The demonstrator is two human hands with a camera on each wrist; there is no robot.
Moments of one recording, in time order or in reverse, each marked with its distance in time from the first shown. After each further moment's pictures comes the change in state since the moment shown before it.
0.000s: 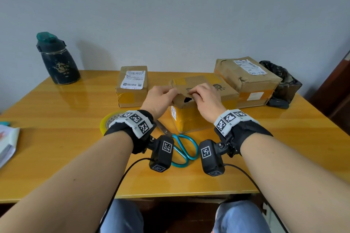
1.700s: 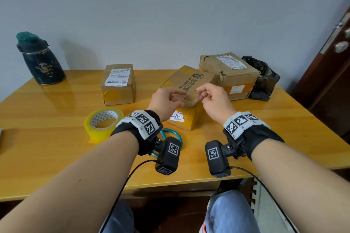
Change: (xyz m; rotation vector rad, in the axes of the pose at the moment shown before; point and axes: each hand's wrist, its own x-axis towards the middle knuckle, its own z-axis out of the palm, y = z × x) left_hand -0.020 0.021 0.055 0.089 -0.091 0.033; right_hand -0.050 0.032 -0.045 0.325 0.095 0.106
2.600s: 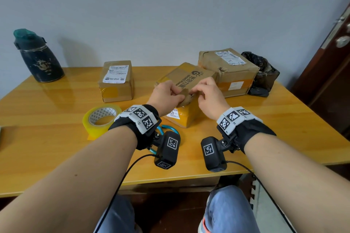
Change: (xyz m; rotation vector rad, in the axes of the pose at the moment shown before) left_hand 0.004 0.009 0.002 0.069 0.019 -0.021; right_hand 0.005 0.008 0.007 -0.184 -0.040 -0.084
